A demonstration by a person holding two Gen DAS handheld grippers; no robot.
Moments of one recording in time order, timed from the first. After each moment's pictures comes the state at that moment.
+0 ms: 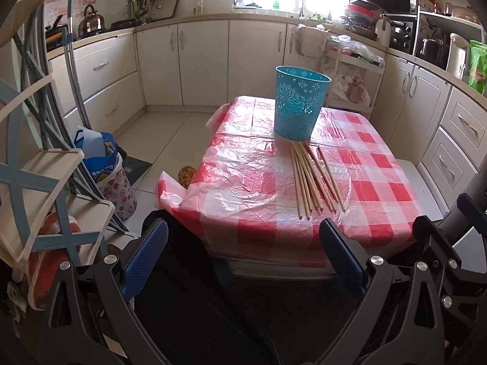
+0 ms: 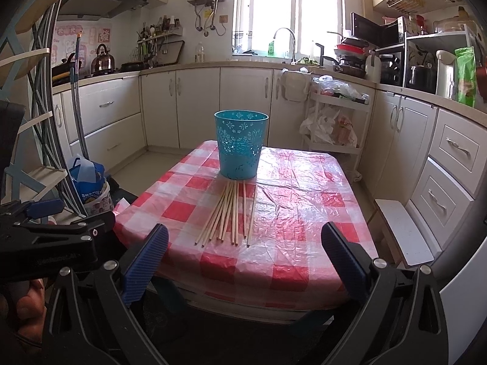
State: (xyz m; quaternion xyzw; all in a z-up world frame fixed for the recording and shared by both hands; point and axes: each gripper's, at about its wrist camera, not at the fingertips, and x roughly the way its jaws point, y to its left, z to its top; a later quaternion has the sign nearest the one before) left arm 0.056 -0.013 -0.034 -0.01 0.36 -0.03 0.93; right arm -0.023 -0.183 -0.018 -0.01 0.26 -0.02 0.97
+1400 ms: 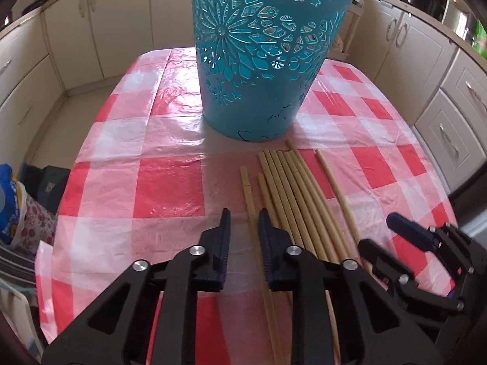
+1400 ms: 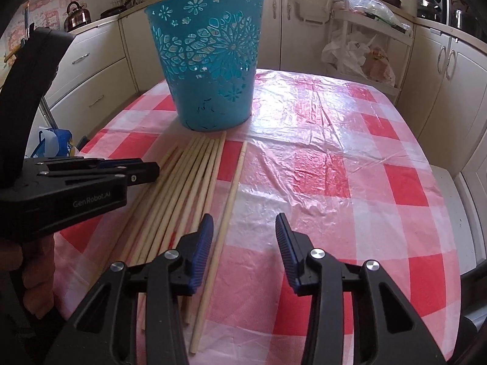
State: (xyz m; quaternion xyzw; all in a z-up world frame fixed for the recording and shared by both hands) left arm 0.313 -0.105 -0.147 0.03 0.47 -0.17 0.86; right arm 0.206 -0.236 -0.139 0.01 0.42 0.01 0.91
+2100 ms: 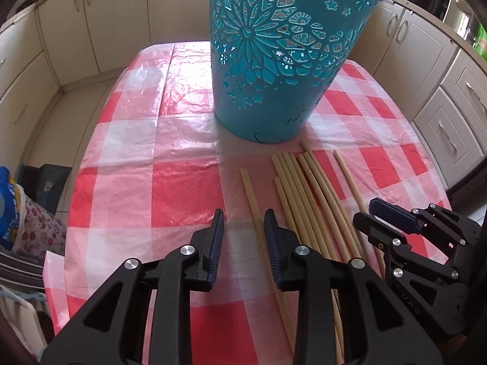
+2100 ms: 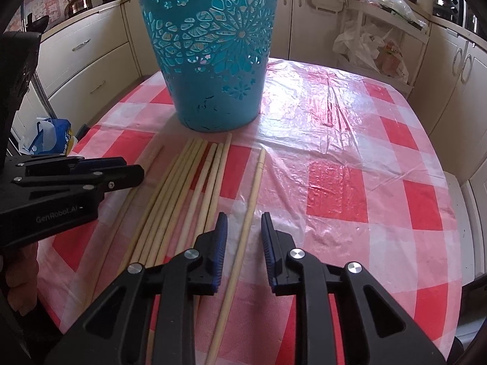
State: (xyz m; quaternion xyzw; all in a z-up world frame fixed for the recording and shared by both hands) left arm 0.333 -0.091 -0.144 0.03 0.49 -0.18 0.85; right arm 0.243 -0.234 -0.146 0.00 0.45 0.03 0.89
